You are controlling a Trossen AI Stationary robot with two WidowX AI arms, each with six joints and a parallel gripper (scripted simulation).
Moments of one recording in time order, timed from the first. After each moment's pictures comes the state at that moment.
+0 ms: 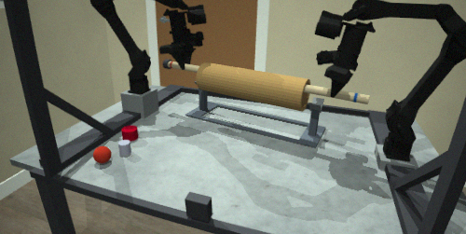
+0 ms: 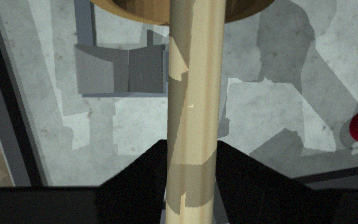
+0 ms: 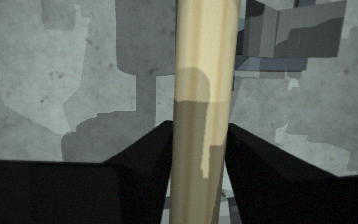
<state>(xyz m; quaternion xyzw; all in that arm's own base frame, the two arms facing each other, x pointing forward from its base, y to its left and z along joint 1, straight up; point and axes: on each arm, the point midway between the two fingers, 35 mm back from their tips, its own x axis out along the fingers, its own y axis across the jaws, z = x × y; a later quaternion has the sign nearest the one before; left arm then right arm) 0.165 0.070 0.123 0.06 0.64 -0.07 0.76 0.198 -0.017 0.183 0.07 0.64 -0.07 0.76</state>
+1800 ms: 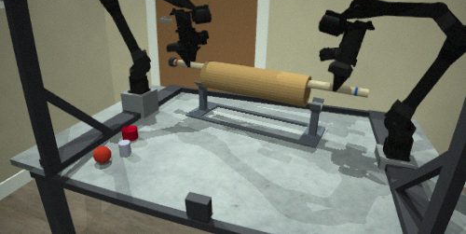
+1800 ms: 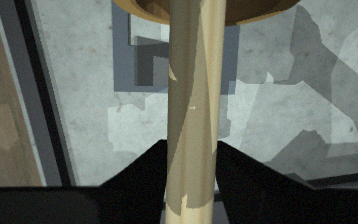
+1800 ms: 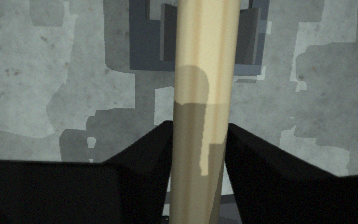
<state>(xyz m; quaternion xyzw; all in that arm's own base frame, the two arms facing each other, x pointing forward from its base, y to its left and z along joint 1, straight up) 0.167 0.111 0.123 0.05 0.64 -0.06 0.76 0.192 -0.076 0.183 0.06 0.64 -0.06 0.76</state>
